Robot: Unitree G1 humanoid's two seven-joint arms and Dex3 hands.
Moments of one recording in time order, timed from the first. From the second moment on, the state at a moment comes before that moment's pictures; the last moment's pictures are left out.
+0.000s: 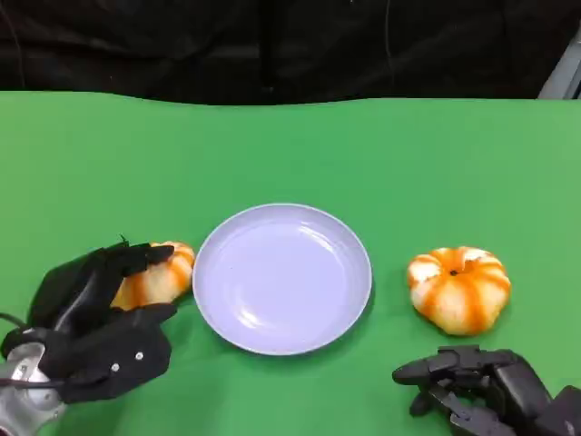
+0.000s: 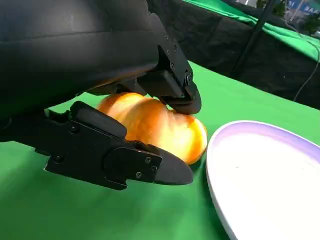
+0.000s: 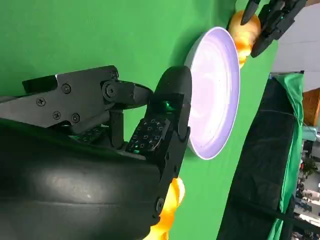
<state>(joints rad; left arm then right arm) -0.52 0.33 -0.30 1.20 0.55 -0.66 0.41 -0.01 -0.05 0.05 0.65 0.00 -0.68 0.28</state>
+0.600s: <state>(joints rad) -0.53 0.32 -0.30 1.21 0.51 -0.63 0.34 -0.01 -0.05 0.05 0.65 0.01 -0.67 0.28</state>
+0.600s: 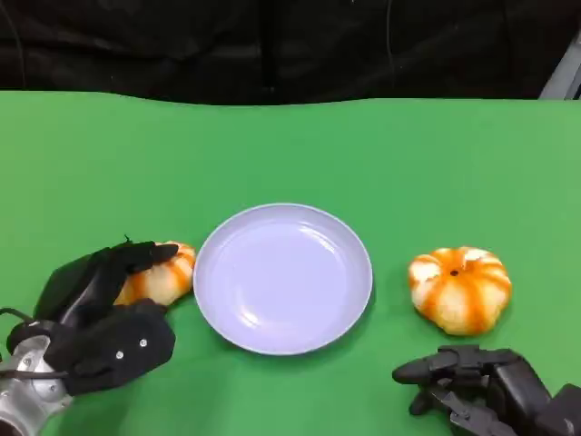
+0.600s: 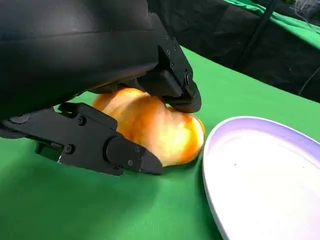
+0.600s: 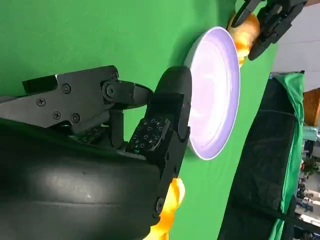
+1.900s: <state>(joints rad) -0.55 0.29 -0.27 1.20 0.44 -0.57 0.35 -0.01 -0.05 0.04 0.64 0.01 -0.66 0.28</state>
